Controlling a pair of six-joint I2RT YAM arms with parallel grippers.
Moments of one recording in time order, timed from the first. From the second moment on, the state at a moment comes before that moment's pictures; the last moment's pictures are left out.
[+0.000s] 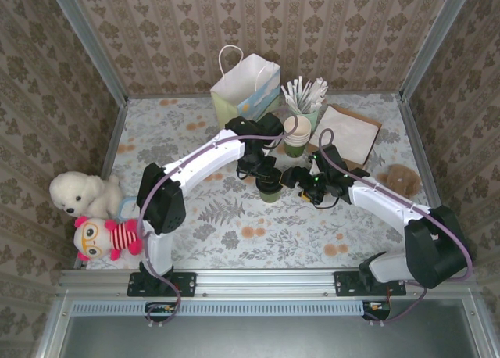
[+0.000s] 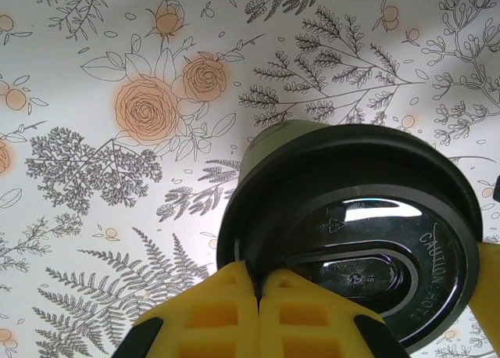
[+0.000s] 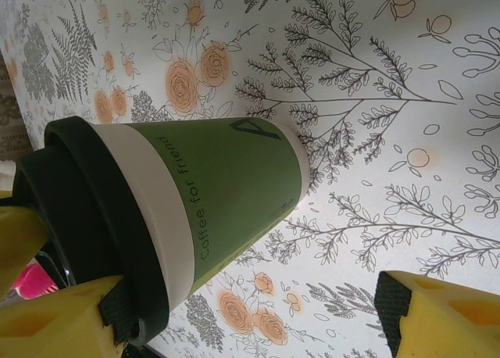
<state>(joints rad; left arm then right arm) -0.85 1.96 1.81 -1.21 0.03 -0.45 0.42 1.36 0.79 -0.35 -0.39 0.91</state>
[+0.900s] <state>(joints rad) -0.84 1.85 1.55 -0.96 0.07 -0.44 0.41 1.37 0.65 -0.14 -0.42 0.96</state>
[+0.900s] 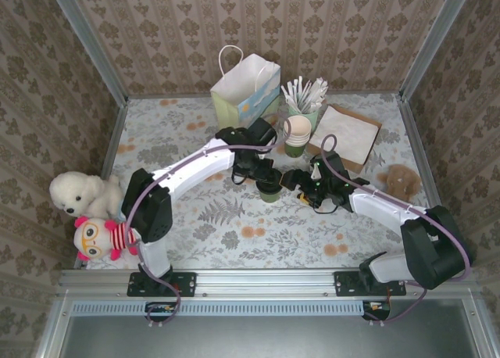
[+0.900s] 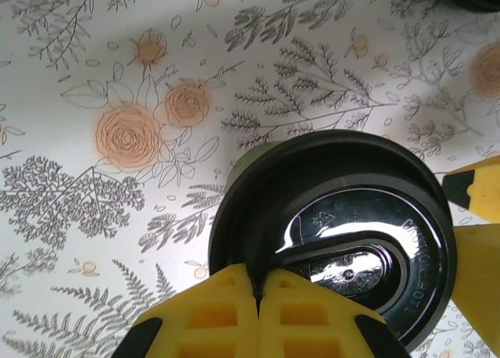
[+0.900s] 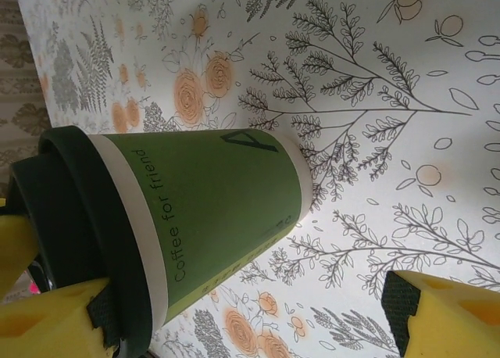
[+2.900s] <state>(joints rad) -0.85 1.94 1.76 -1.19 -0.01 -0.74 0.60 1.32 0.38 0.41 -0.18 1.07</state>
